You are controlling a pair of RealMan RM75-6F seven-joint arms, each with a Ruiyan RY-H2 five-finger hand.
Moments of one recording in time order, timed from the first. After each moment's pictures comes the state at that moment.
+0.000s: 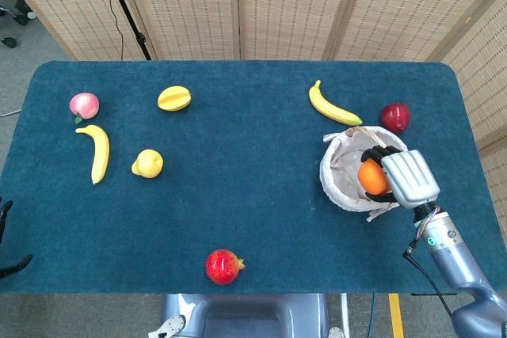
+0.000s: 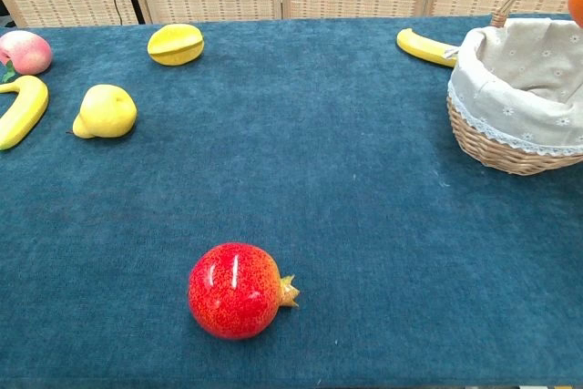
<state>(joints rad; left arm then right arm) 0.04 -1.24 -0.03 -1.38 1.46 1.54 -0.01 0.51 -1.00 0.18 -1.84 -1.31 1.14 -0.17</state>
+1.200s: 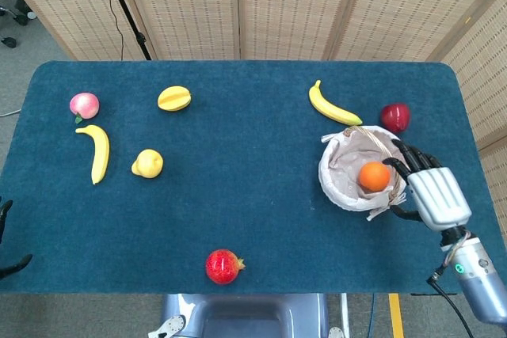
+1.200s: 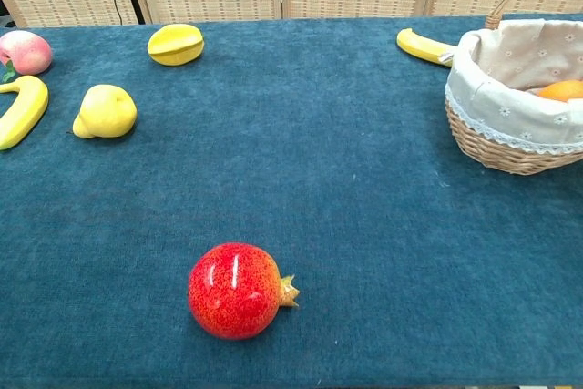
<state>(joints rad) 0.04 -1.24 -0.02 -1.38 1.47 1.55 -0.01 0.37 -0.86 0.11 -1.95 -1.41 1.29 -0.19</state>
